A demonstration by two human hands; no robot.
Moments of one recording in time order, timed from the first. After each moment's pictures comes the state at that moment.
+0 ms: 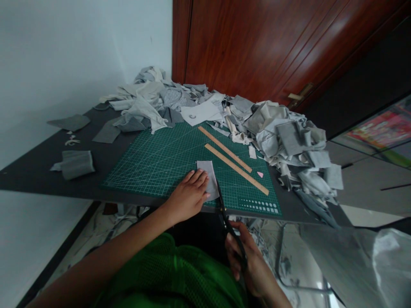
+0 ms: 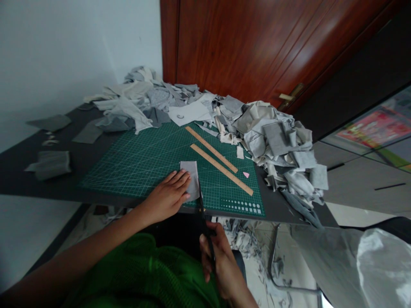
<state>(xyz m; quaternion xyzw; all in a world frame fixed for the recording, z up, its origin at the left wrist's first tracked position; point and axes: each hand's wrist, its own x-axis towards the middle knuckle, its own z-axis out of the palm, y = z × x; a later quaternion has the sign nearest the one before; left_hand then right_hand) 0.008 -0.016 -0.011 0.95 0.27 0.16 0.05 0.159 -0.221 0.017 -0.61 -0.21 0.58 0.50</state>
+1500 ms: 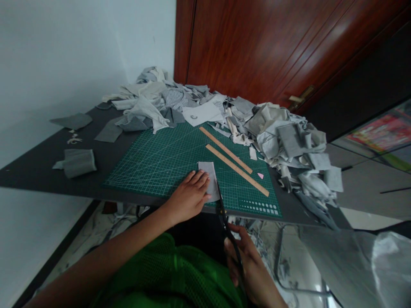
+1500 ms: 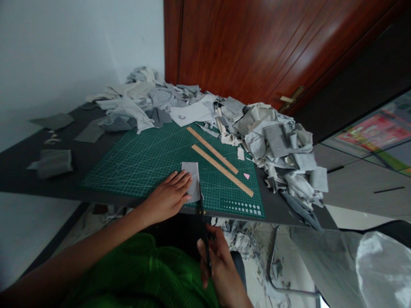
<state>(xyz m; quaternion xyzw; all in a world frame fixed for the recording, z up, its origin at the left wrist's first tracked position) 0.007 -0.018 -0.008 0.95 0.26 0.15 0.06 0.146 -0.226 0.019 -0.66 -0.24 0.52 0.49</state>
